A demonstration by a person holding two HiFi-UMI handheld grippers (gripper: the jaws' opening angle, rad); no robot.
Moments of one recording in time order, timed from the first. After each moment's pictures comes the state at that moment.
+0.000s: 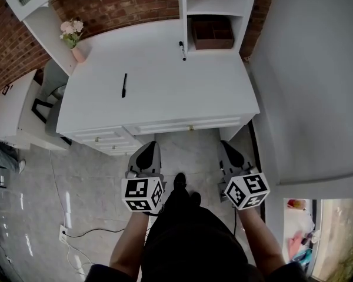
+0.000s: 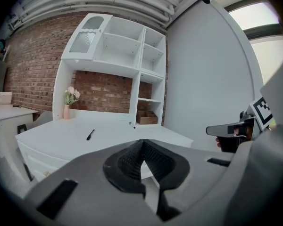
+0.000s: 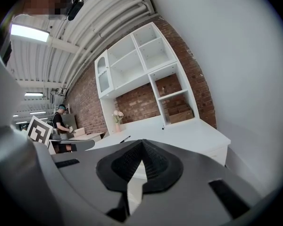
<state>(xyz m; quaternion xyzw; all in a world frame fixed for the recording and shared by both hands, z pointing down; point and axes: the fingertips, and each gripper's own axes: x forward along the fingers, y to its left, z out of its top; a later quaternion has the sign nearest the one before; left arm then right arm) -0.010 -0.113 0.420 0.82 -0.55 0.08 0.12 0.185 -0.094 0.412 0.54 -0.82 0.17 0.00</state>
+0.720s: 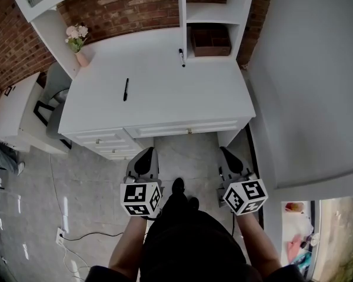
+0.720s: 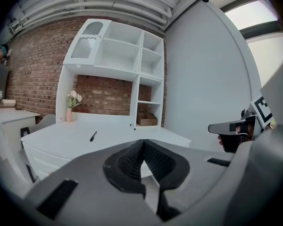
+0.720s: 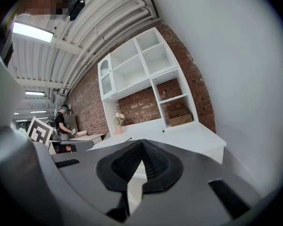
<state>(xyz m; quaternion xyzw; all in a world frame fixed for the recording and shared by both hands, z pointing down) -0.016 -0.085 0.409 0.82 -0.55 0.08 0.11 0.186 -0.065 0.398 0.55 -0.82 0.16 -0.01</state>
